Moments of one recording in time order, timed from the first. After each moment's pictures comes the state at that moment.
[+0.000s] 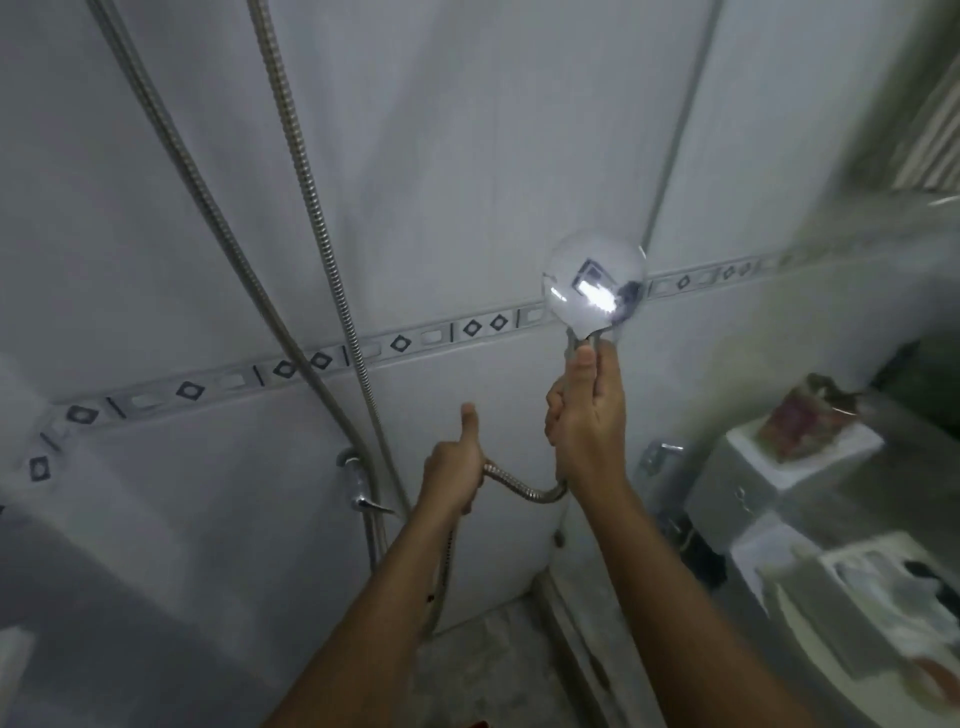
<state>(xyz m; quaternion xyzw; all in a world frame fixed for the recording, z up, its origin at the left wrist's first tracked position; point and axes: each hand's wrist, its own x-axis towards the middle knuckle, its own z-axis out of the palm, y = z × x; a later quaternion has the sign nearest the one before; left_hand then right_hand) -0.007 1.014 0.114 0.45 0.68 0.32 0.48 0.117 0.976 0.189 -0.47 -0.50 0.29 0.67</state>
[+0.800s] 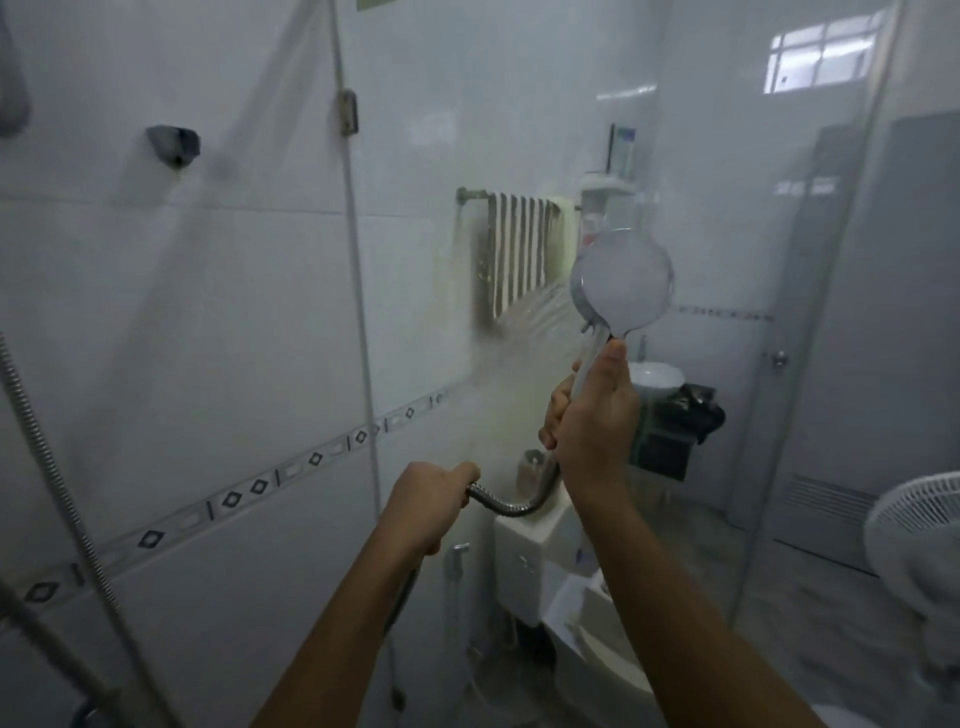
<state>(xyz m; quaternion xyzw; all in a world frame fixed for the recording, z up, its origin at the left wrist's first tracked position) 0.134 0.873 0.292 0.70 0.41 0.31 0.50 0.255 0.782 0.348 -0.41 -0.36 0.03 0.84</state>
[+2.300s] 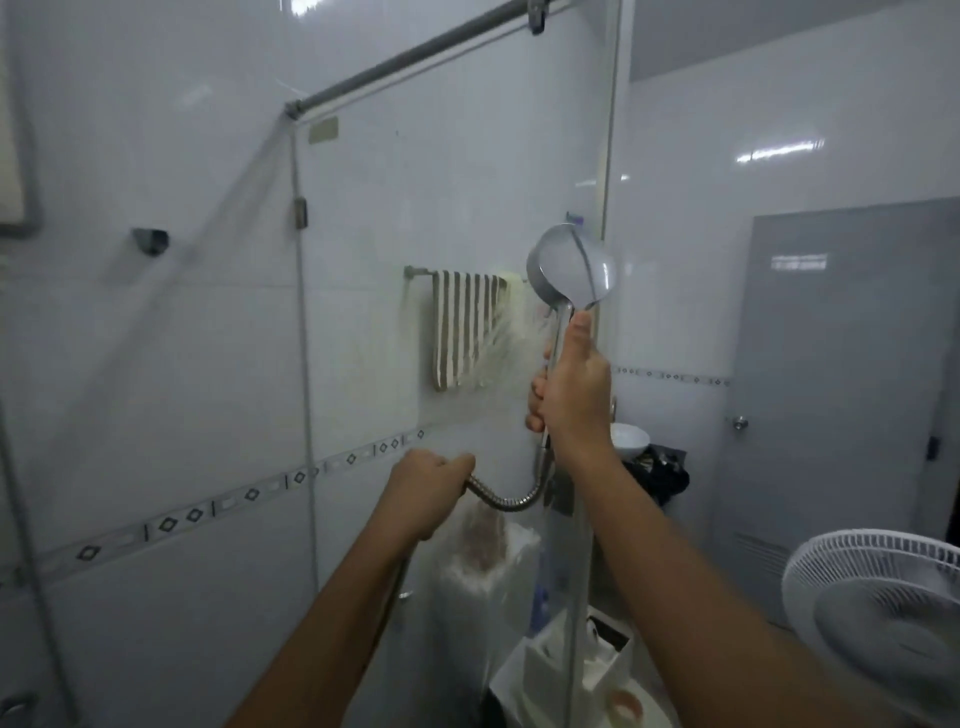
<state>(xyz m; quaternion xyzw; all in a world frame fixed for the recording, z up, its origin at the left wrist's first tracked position) 0.221 0.680 0.375 0.75 0.35 0.38 0.41 0.351 0.606 0.442 -0.46 -0.40 0.08 0.79</state>
